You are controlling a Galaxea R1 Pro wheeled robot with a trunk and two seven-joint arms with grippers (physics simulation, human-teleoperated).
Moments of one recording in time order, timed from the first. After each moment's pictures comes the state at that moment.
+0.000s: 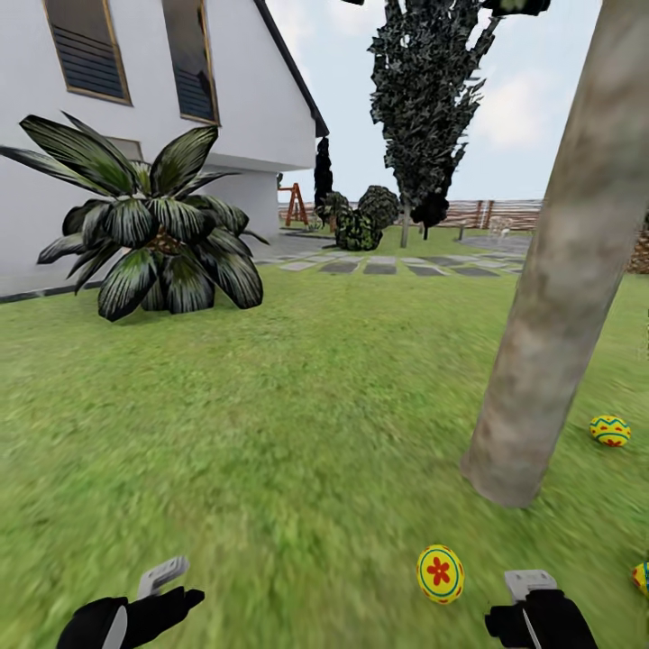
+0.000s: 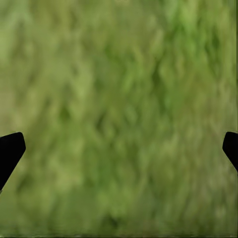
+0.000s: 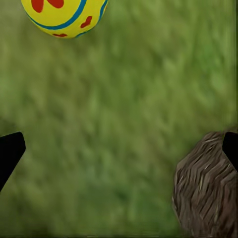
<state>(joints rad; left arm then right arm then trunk) -0.27 0.05 0.38 -0.85 0.05 0.67 -0.28 -0.19 -0.09 -0.22 -1.07 0.30 0.83 0.17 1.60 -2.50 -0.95</state>
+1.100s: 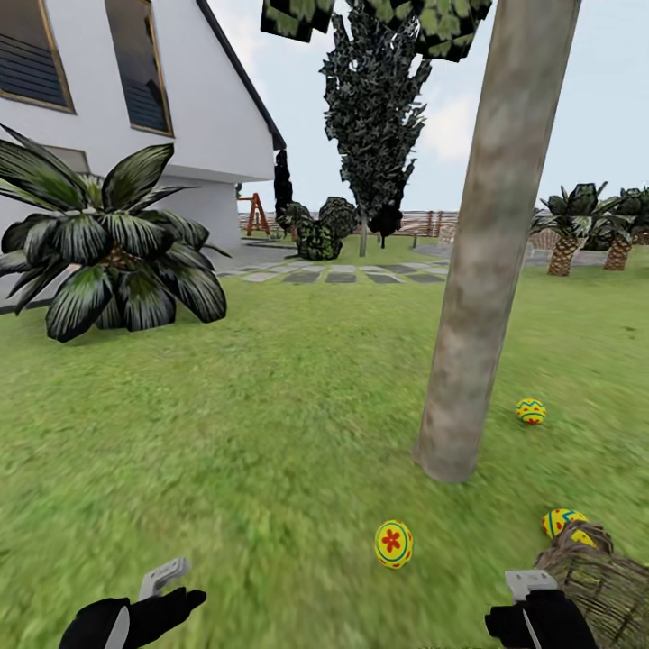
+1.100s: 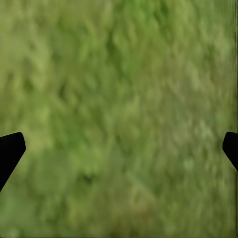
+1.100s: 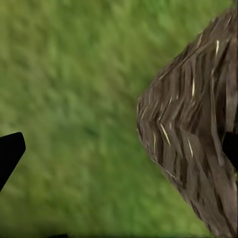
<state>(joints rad) -0.27 0.05 0.38 -0.85 0.05 0.67 -0.27 -0.19 -0.10 -0.22 -1.07 0.30 0.83 0.17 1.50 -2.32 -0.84</state>
